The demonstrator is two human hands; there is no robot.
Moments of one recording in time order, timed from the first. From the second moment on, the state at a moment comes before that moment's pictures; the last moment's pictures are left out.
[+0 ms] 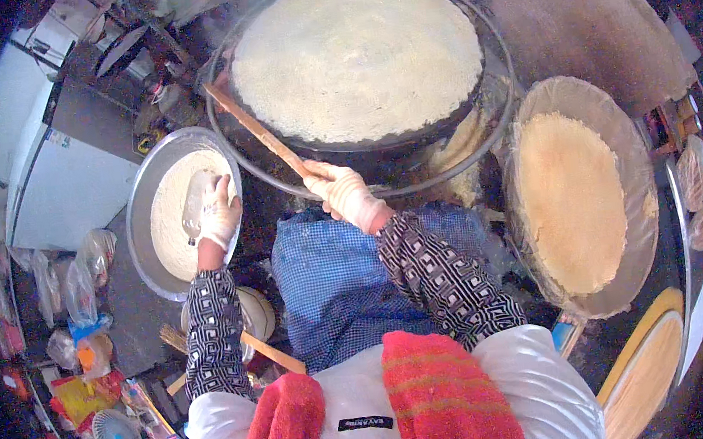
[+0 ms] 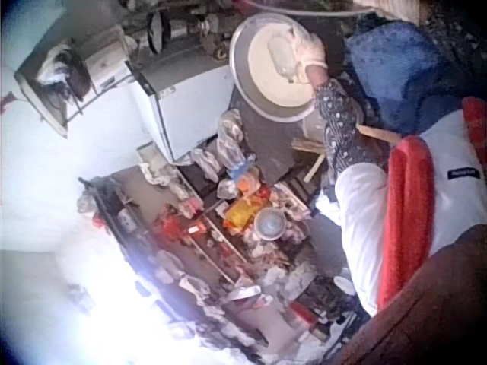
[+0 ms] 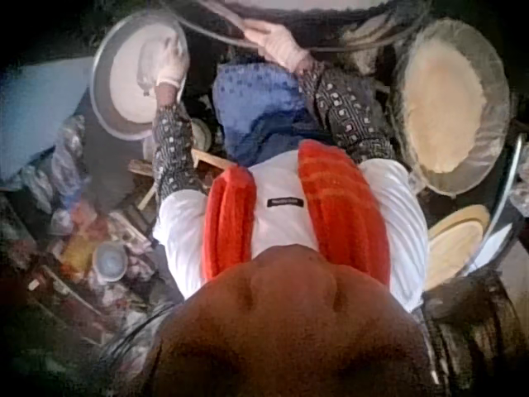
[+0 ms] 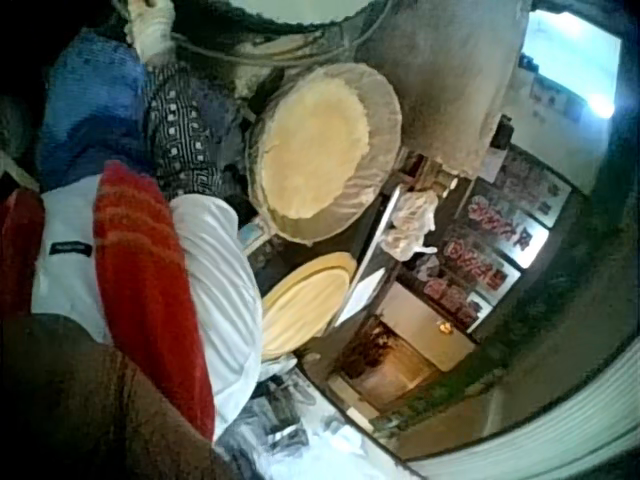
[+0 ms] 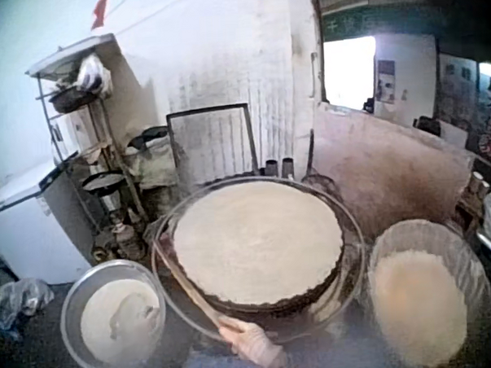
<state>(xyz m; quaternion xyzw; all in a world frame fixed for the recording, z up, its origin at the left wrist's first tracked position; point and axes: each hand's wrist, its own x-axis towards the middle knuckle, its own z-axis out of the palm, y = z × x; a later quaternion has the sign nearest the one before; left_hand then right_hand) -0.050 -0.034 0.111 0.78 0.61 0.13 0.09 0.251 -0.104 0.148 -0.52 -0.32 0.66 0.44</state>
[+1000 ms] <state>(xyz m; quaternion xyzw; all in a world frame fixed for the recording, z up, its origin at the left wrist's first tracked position) 0.080 -0.099 0.141 0.91 0.38 0.14 0.08 0.441 -0.133 0.092 -0.58 -0.18 0.53 0.59</state>
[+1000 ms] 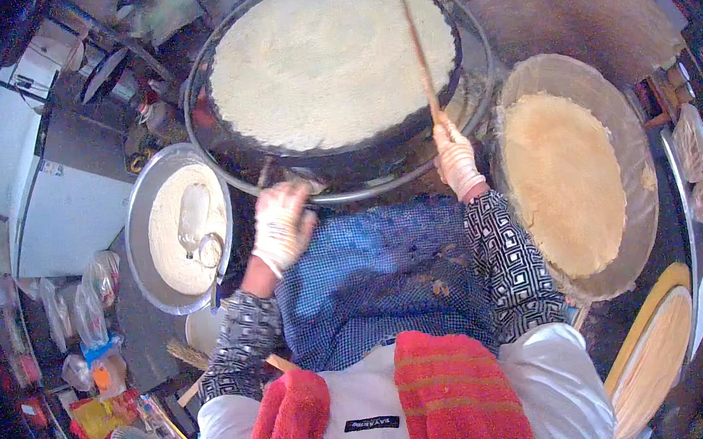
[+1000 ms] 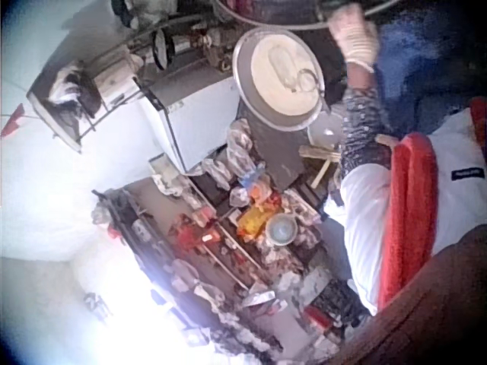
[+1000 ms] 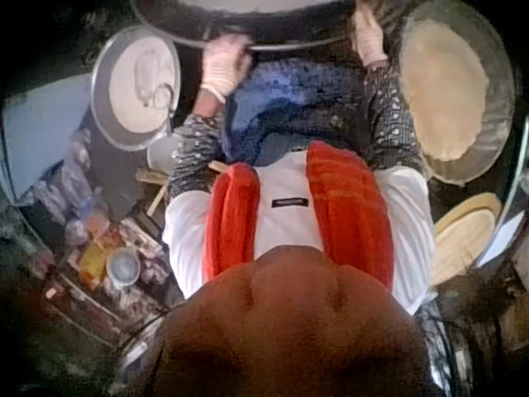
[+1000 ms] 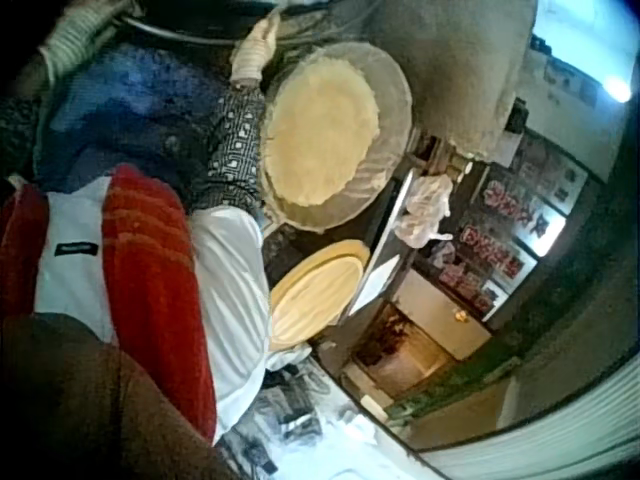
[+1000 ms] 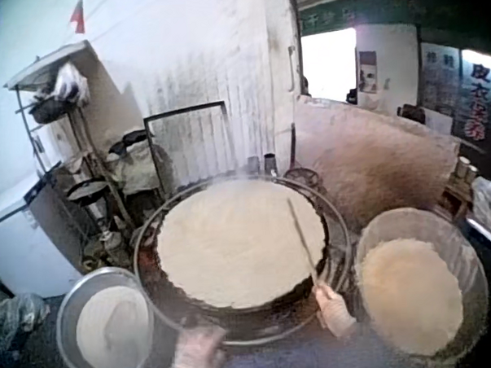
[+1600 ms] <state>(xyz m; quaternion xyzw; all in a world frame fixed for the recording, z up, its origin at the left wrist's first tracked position) 0.103 -0.078 0.077 0.91 0.42 -0.01 0.04 0.315 -0.151 0.119 -0.54 -0.38 0.50 0.56</state>
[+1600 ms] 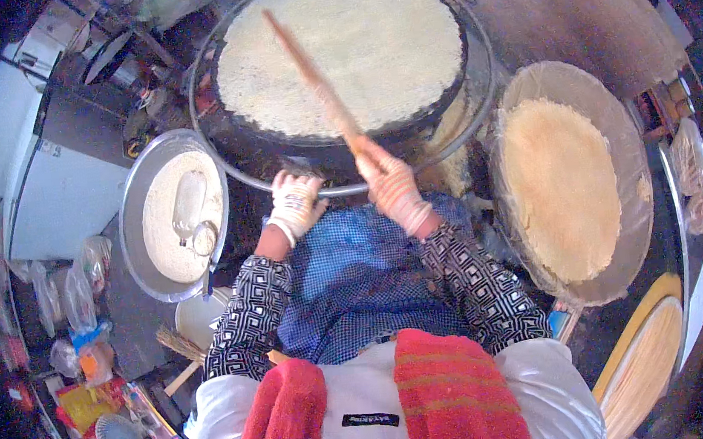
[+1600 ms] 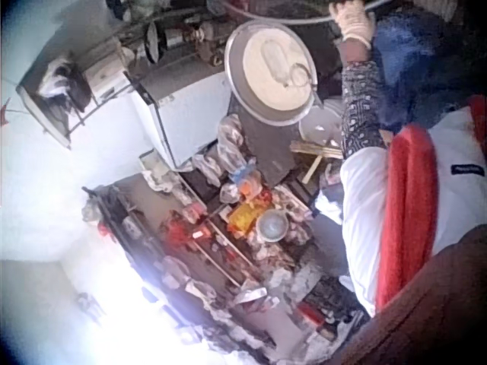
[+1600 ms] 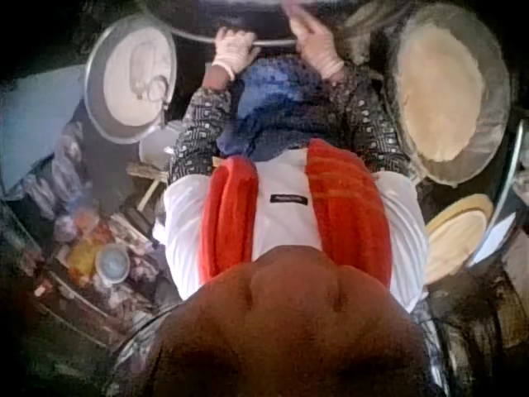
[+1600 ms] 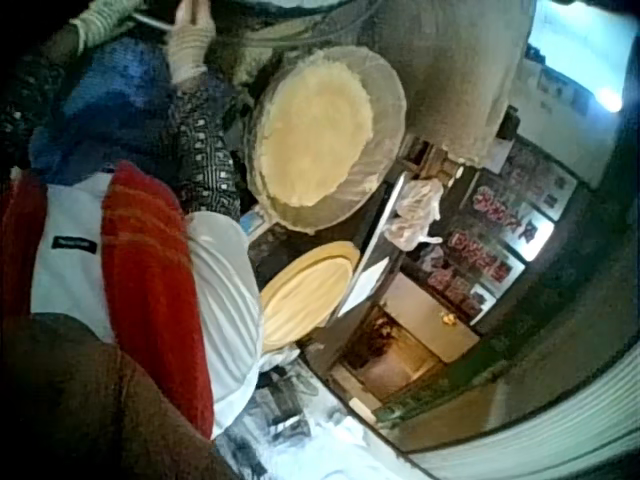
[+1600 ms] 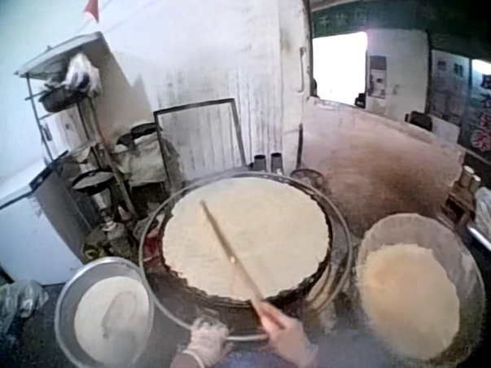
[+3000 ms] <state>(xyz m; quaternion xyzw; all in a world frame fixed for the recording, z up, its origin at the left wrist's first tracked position) 0.181 -0.132 0.082 0.91 0.39 0.03 0.12 0.396 -0.118 0.130 -0.74 -0.65 0.11 0.12</state>
